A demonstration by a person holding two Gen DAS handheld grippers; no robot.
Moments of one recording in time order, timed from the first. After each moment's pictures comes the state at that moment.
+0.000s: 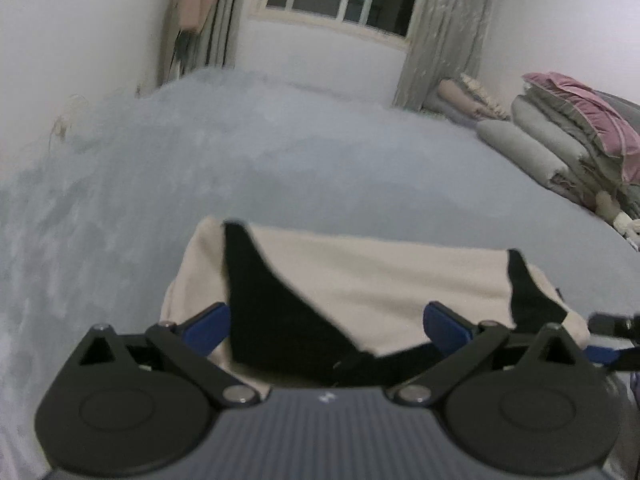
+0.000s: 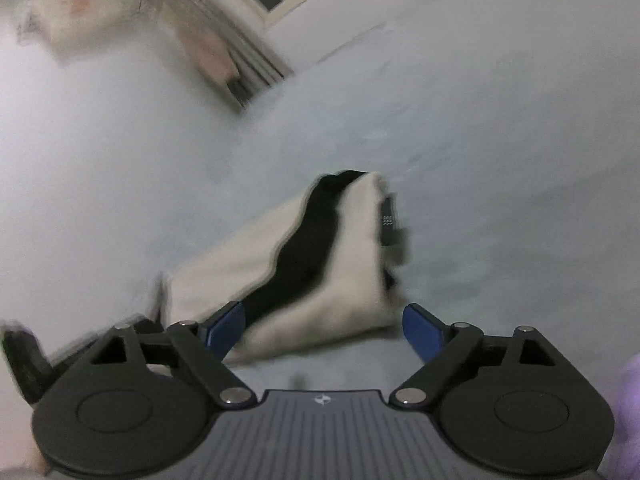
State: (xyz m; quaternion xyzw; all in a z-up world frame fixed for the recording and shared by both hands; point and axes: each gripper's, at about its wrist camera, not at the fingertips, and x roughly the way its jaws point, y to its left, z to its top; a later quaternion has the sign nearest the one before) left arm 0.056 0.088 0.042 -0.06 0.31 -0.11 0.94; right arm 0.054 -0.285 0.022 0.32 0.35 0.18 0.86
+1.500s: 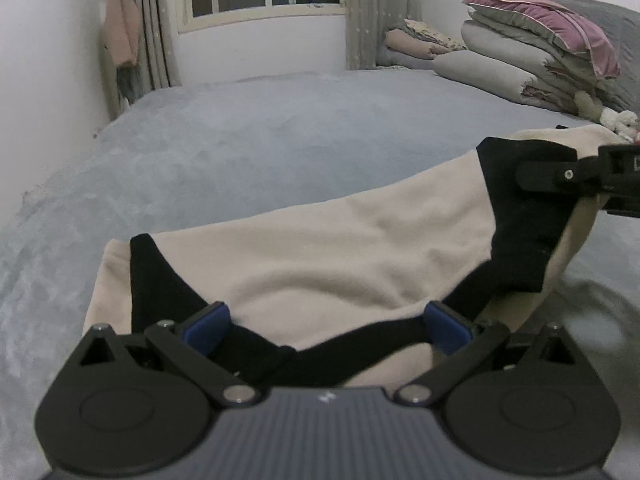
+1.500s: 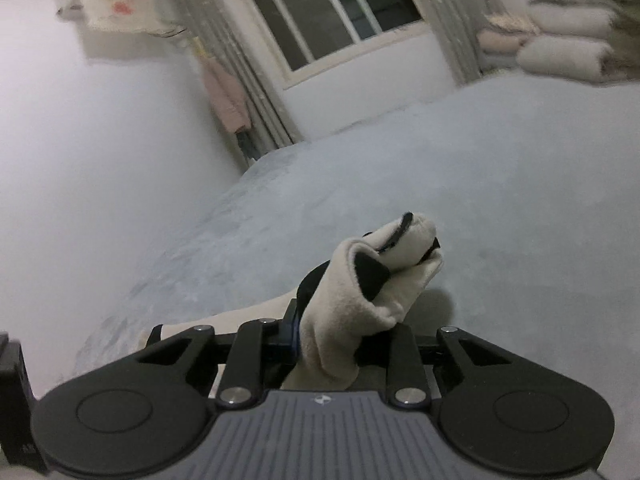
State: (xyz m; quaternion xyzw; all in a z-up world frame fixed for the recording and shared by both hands) left arm 0.076 0.022 0.016 0.07 0.33 -0.14 0.93; right arm 0.052 -0.207 0.071 0.18 0.24 0.12 0.95
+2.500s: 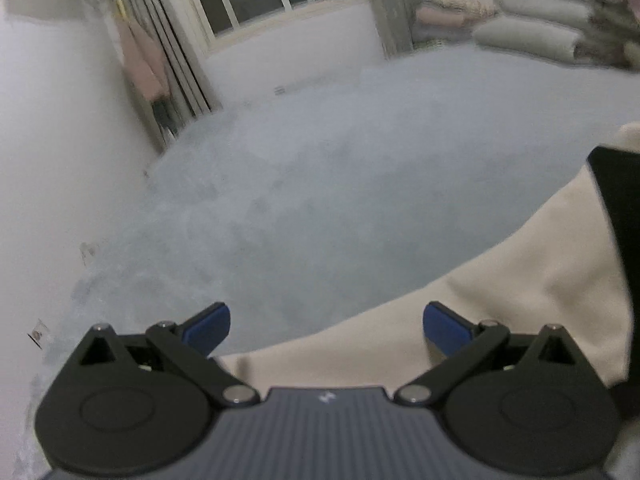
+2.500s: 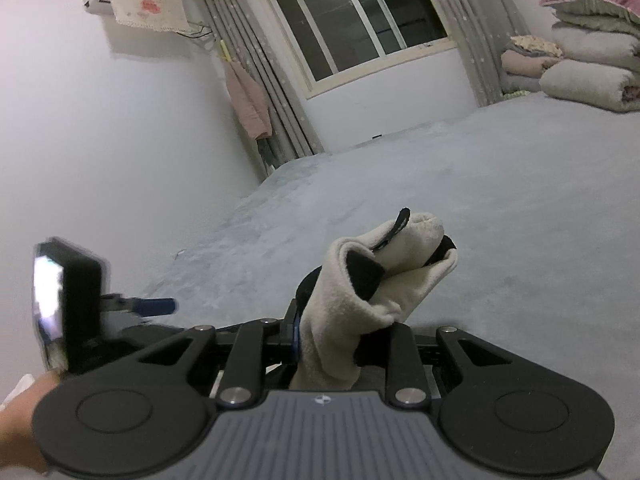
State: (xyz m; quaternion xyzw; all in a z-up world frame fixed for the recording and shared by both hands) left arm 0.167 -0.008 0.038 0.19 0.33 -0.05 0.92; right arm 0.052 -0.198 0.084 0.17 0.22 0.15 0.95
